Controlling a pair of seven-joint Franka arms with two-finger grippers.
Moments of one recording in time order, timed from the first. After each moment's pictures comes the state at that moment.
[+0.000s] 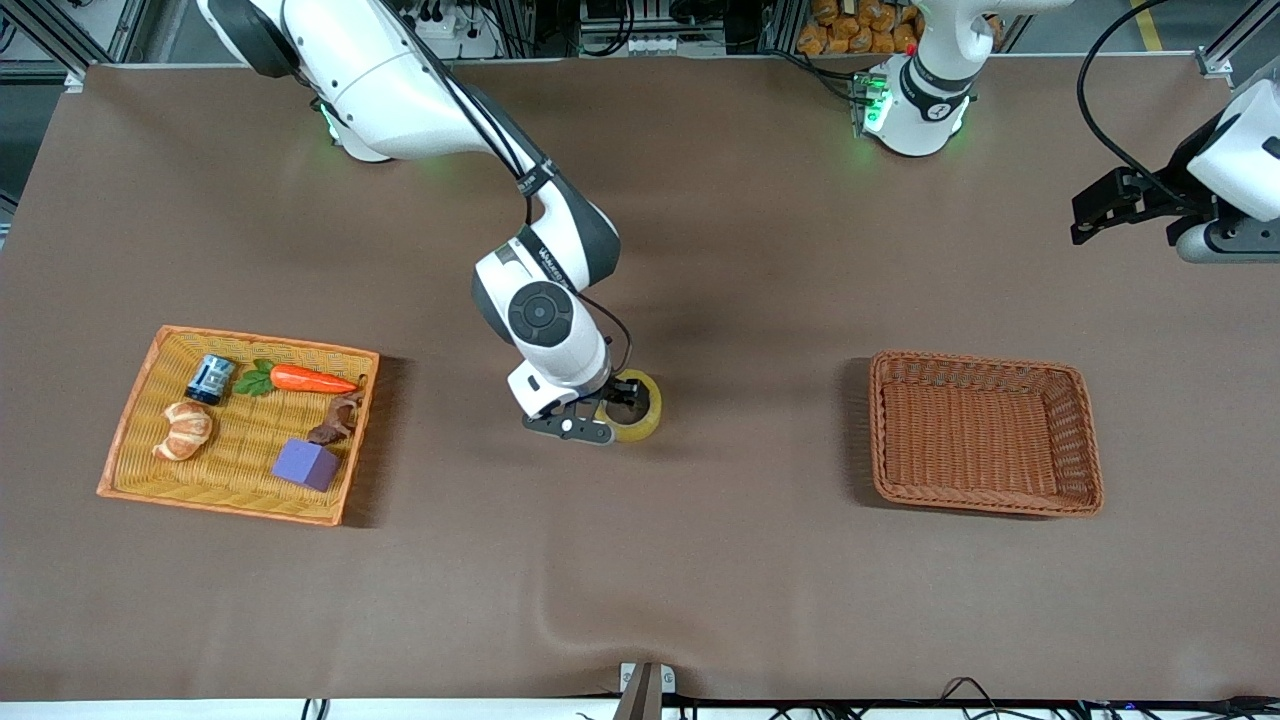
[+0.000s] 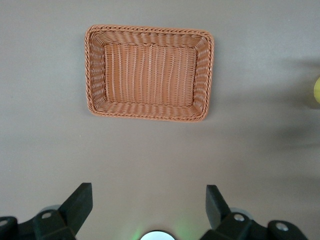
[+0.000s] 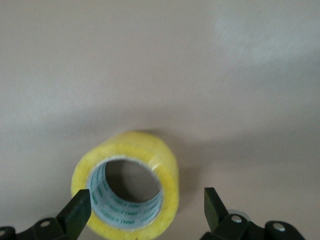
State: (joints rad) left arm -0.06 -0.01 -0.04 -1.51 0.02 1.45 -0.06; right arm 0.59 0.76 0.04 -1.39 0.09 2.22 0.79
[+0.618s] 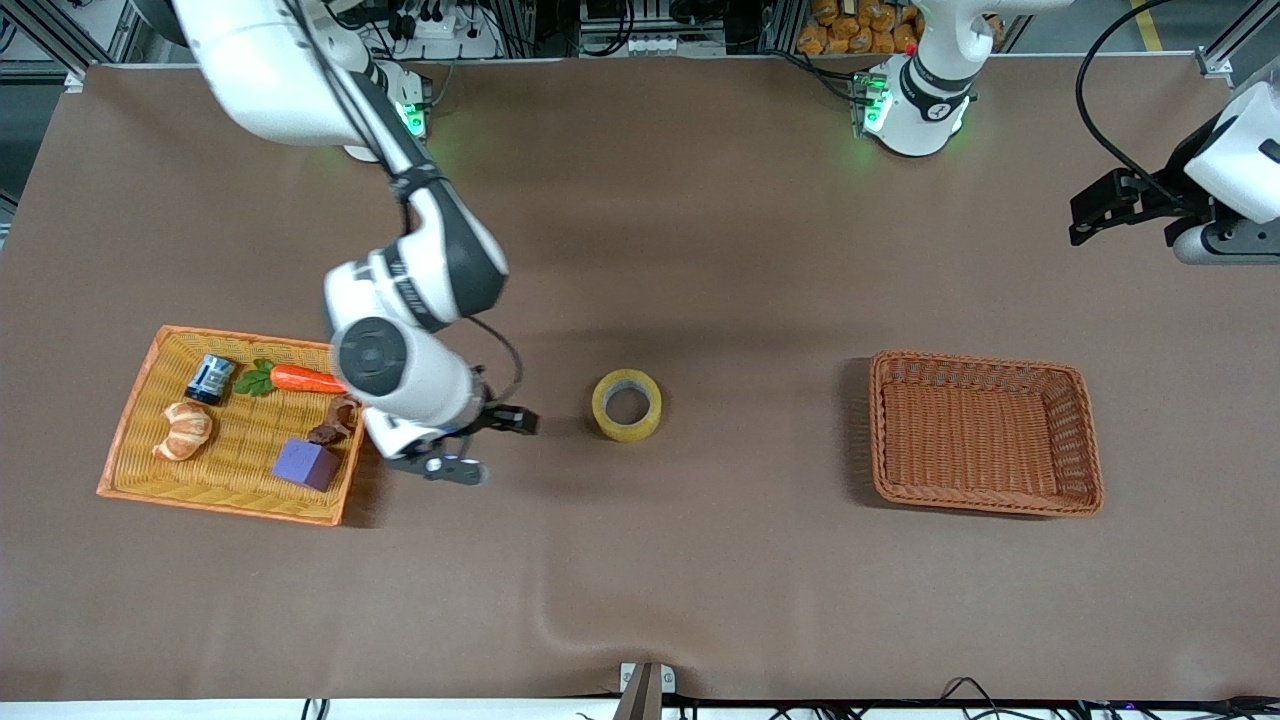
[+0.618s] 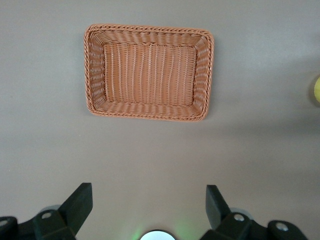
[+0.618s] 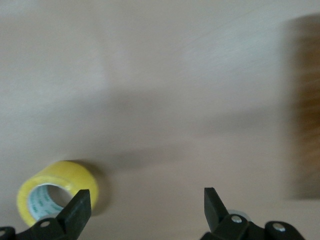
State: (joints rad) left arm -0.06 0.00 -0.04 -1.52 0.02 1.45 -0.06; right arm 0.36 0.60 0.03 -1.39 0.09 1.94 0.55
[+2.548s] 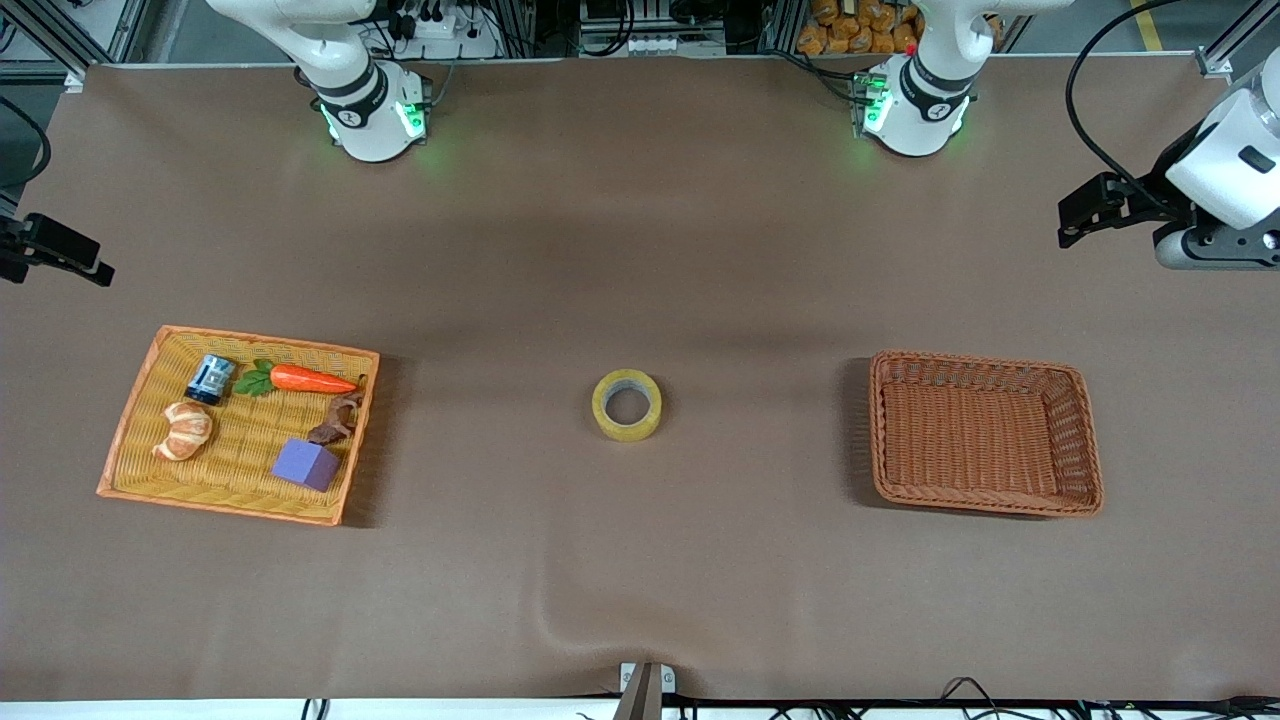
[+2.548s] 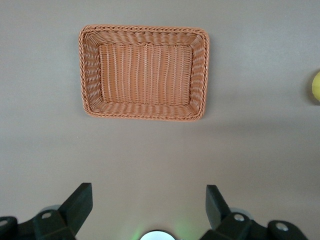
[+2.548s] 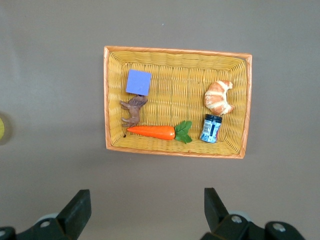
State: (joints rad) left arm -0.07 0.01 -0.05 -1.51 0.02 1.45 -0.06; right arm -0.04 0.01 -0.09 -1.55 0.03 1.56 -0.06
